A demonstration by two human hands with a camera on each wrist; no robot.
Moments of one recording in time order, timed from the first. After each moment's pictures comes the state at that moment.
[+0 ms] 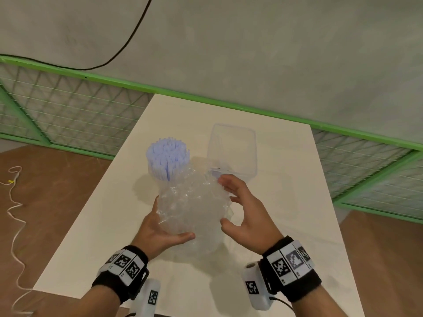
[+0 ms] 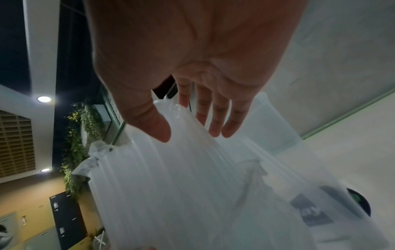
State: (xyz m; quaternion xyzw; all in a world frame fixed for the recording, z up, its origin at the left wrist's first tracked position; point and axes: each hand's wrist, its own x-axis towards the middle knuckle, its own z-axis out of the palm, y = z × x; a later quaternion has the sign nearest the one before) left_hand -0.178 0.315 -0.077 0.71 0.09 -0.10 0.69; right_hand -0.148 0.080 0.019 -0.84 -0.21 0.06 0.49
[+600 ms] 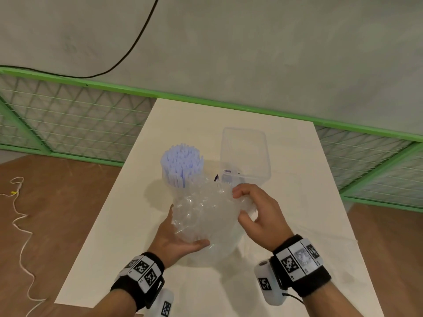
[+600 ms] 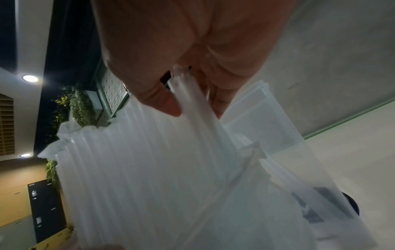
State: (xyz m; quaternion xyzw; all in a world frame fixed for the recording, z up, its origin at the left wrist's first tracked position) left_hand -0.175 0.326 -0.074 0.71 0.11 -0.15 0.68; right_hand -0.142 0.097 0.010 -0.87 -0.20 -0.06 0.44
